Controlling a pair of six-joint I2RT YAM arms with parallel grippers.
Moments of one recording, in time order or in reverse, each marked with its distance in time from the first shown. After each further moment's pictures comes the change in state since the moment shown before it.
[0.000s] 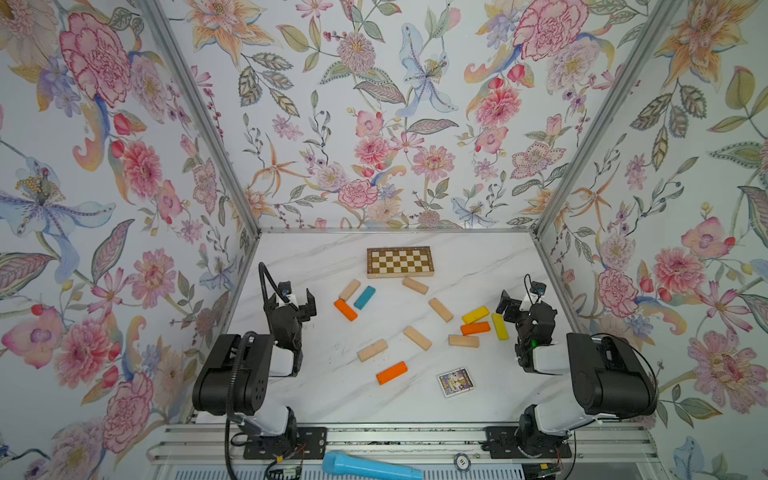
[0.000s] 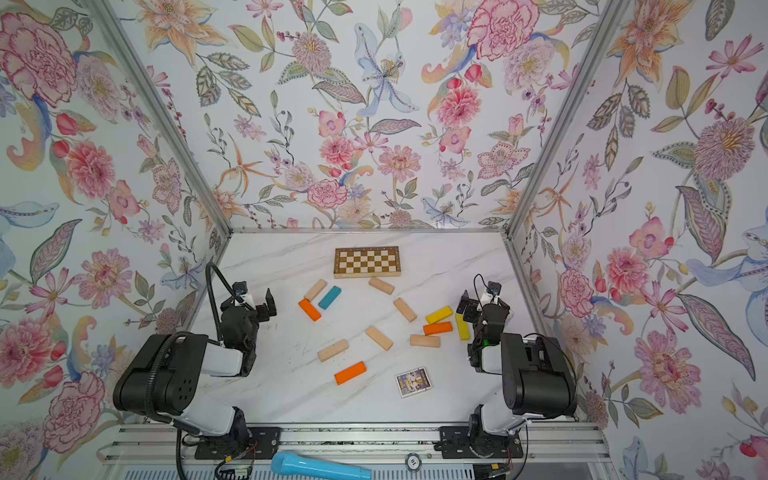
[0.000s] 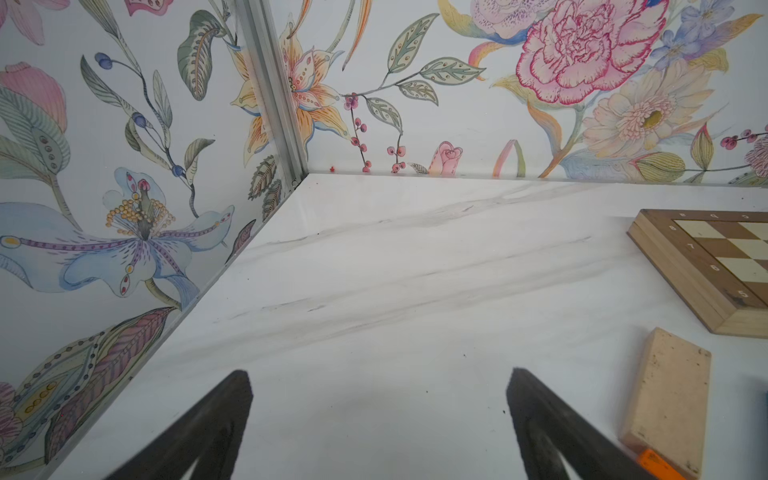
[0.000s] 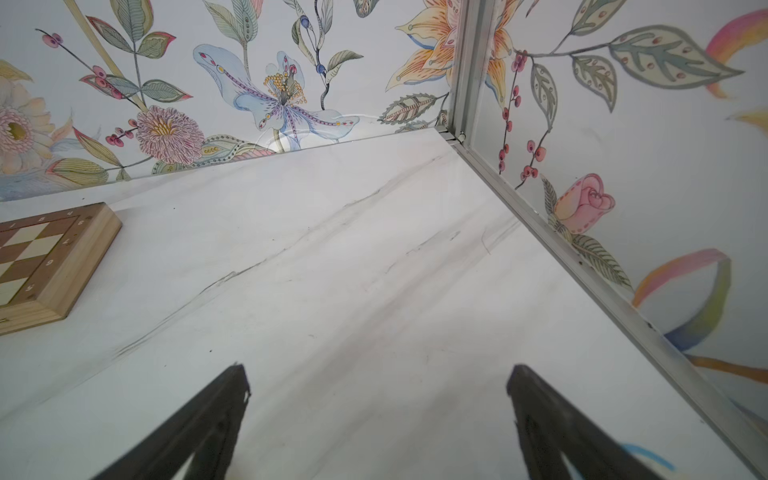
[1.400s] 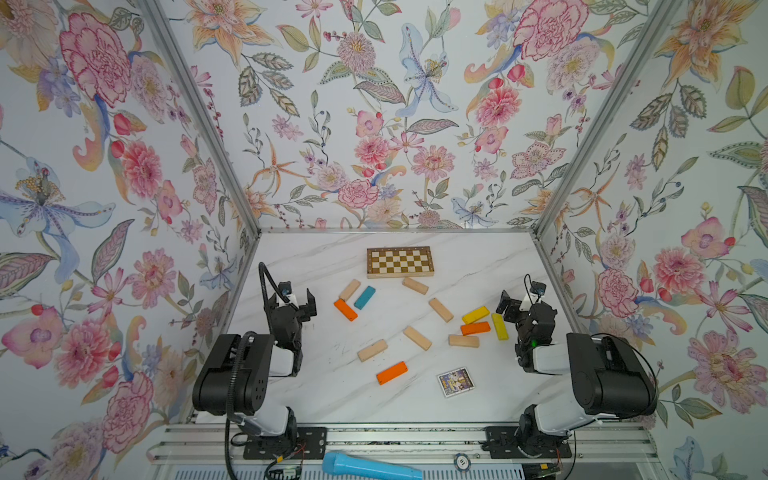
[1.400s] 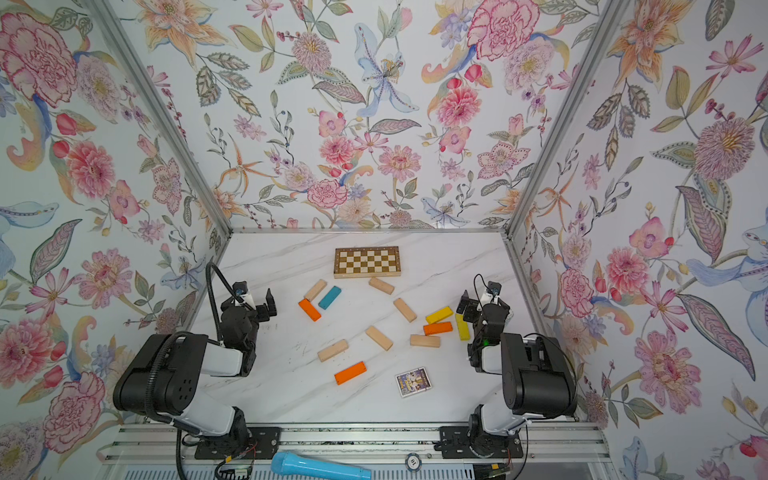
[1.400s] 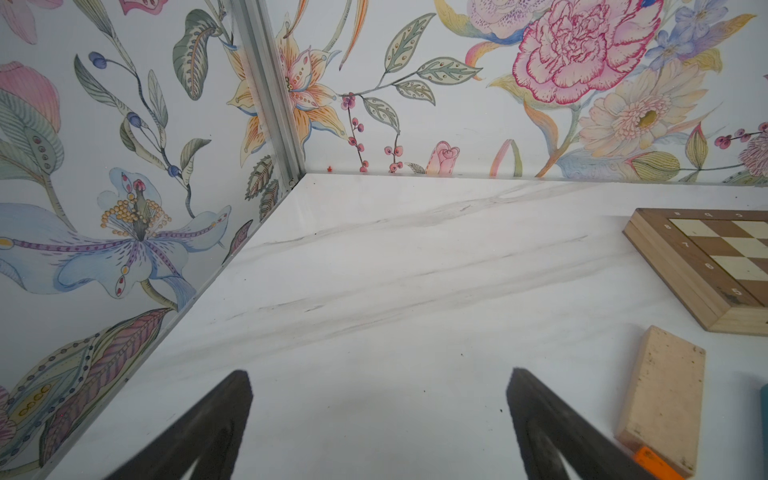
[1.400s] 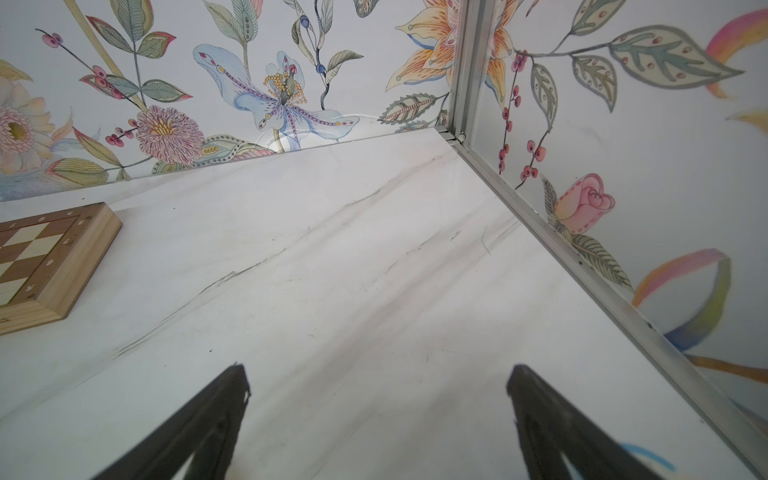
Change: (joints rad) left arm 0.005 0.000 0.000 0.000 0.016 0.000; right arm 0.000 0.000 0.000 0.000 0.000 0.000
